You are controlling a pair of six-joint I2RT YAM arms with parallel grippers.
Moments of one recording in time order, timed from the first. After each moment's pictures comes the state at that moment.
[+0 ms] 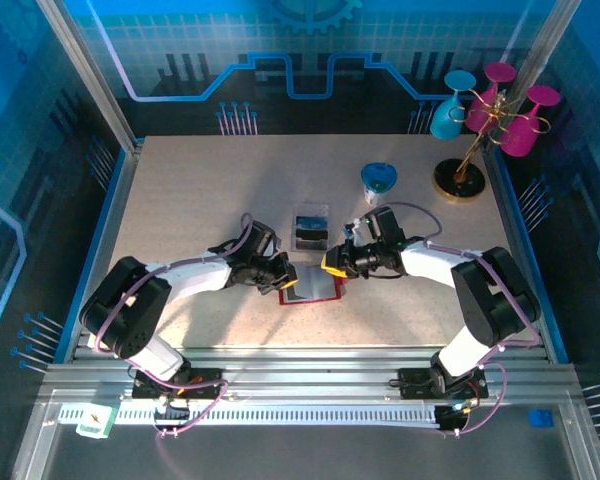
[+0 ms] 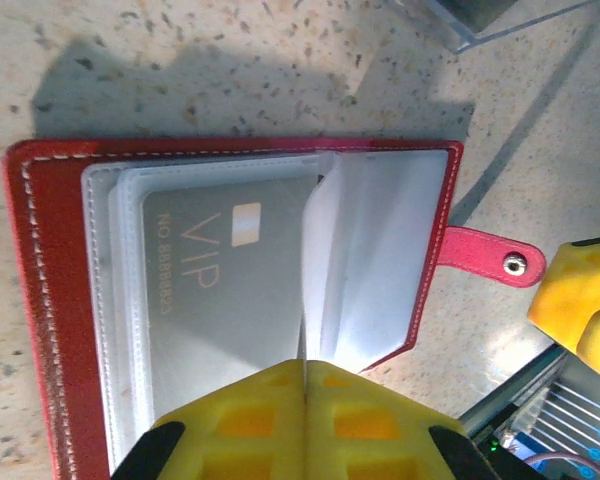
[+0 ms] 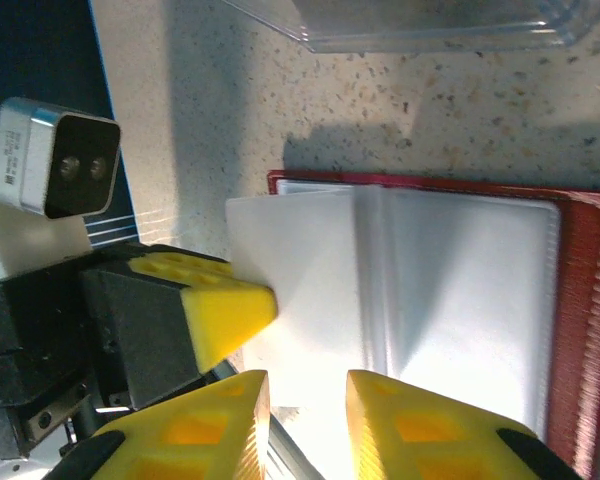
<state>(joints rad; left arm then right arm) -0.54 1.57 0.75 -0.15 0.44 -1.00 0.42 1.62 0.77 -0.09 -0.77 0.79</state>
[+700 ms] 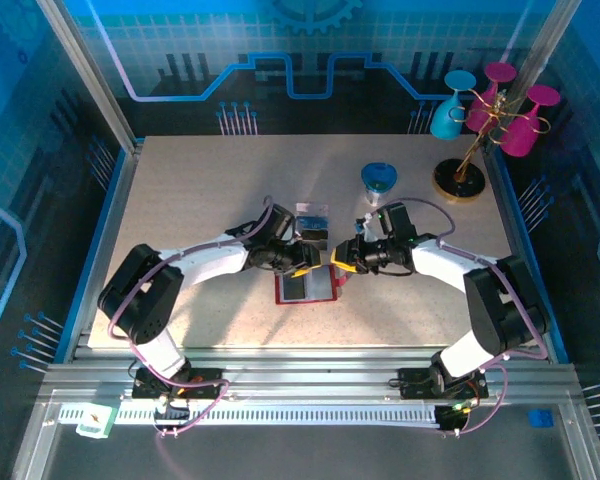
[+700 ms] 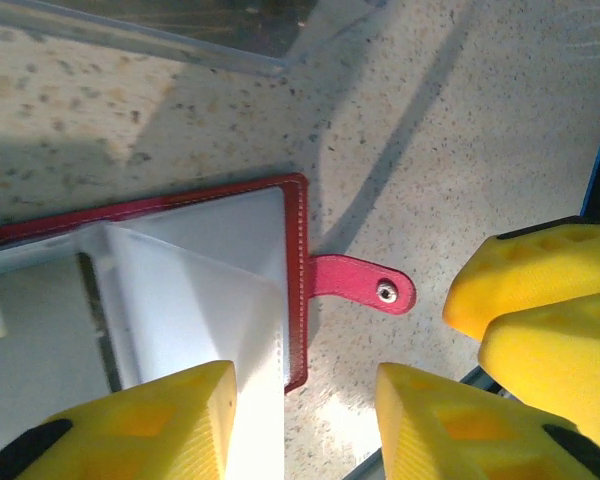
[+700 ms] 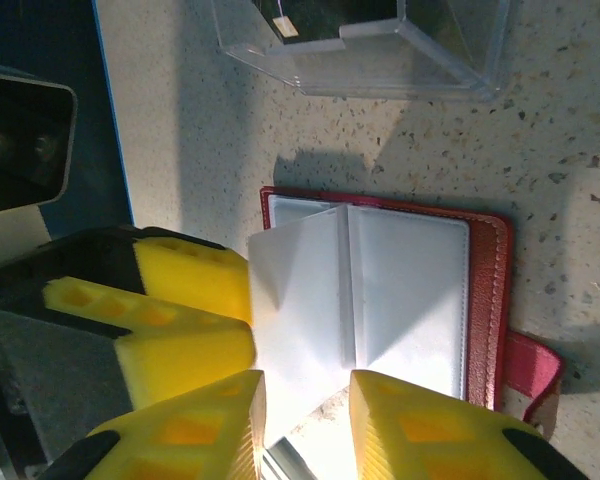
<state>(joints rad) -0.61 1.69 0.99 -0.24 0.47 -0.93 0.34 1.54 0.78 -0.17 -0.77 0.73</state>
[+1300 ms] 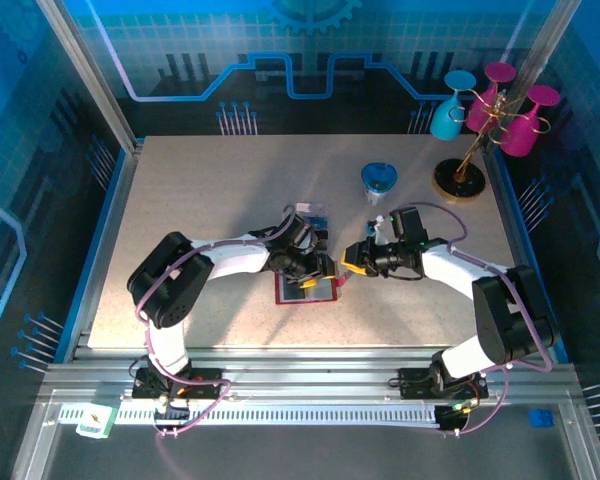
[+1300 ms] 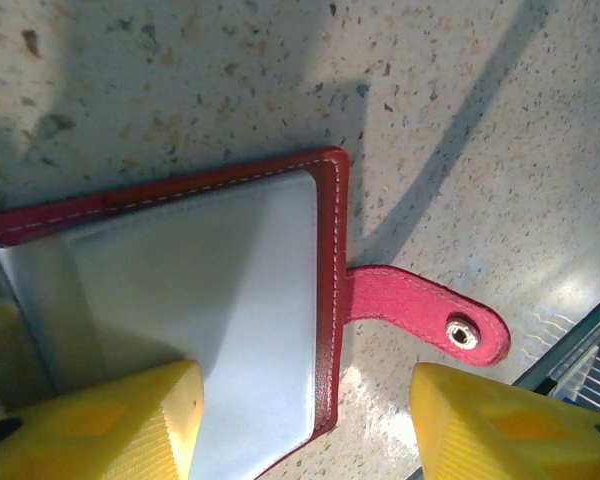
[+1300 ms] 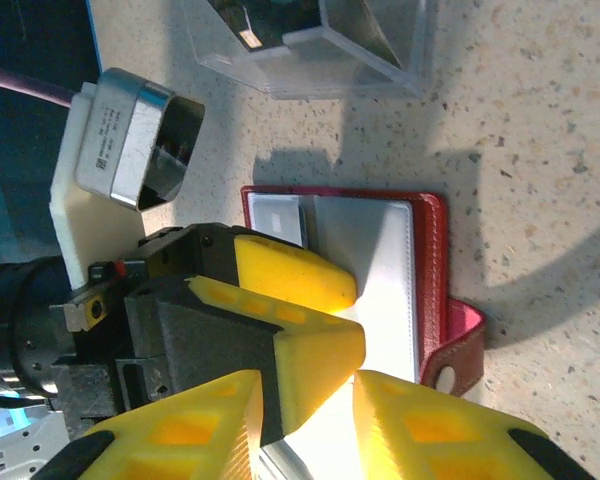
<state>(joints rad) -0.67 1.86 1.06 -0.24 0.47 -0.93 0.28 1.48 0.72 -0.19 -0.79 0.70</state>
